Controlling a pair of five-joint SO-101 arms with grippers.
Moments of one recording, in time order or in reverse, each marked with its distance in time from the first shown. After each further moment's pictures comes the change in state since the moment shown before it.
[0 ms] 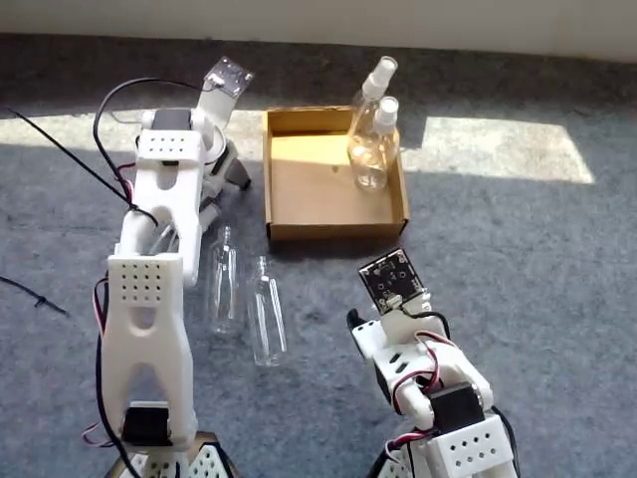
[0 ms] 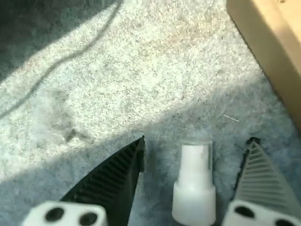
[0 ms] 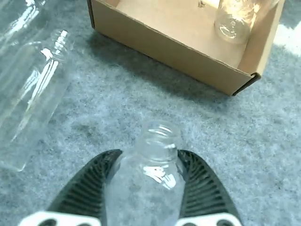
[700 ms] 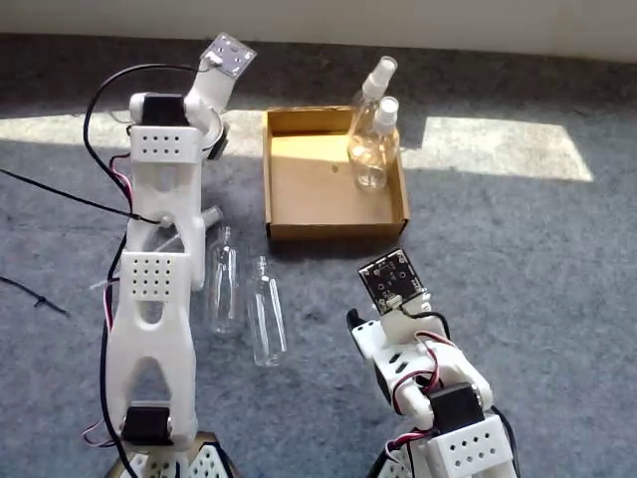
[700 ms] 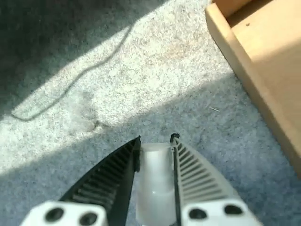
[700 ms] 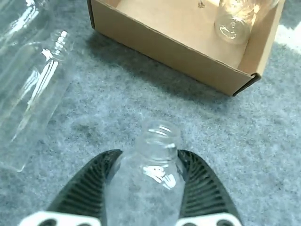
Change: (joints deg) left arm 0.4 9.1 -36.3 23.7 -0.2; right arm 0.0 0.0 0.3 -0.4 0.0
